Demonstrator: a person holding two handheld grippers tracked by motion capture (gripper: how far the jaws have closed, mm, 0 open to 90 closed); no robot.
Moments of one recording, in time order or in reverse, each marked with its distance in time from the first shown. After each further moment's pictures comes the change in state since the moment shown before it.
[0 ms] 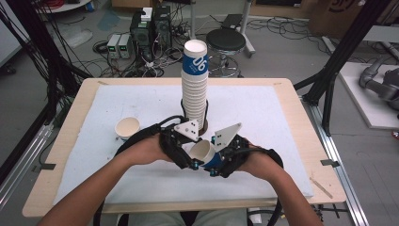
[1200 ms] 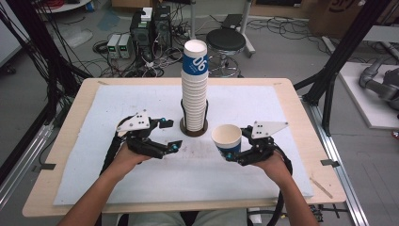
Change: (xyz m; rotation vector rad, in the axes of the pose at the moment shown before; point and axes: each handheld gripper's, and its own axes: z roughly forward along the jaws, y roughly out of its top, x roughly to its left) left arm 0.004 -0.098 -0.037 -0.596 0.272 -0.306; right arm -0.015 -0.075 -0.030 -0.455 -0.099 0.286
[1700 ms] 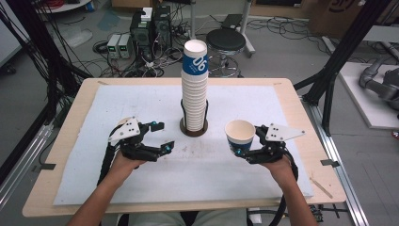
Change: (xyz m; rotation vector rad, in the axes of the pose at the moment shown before) left arm 0.003 -0.031 -0.012 -0.073 0.094 -0.017; right arm -0.002 -0.020 -0.024 -0.122 -0.156 0.009
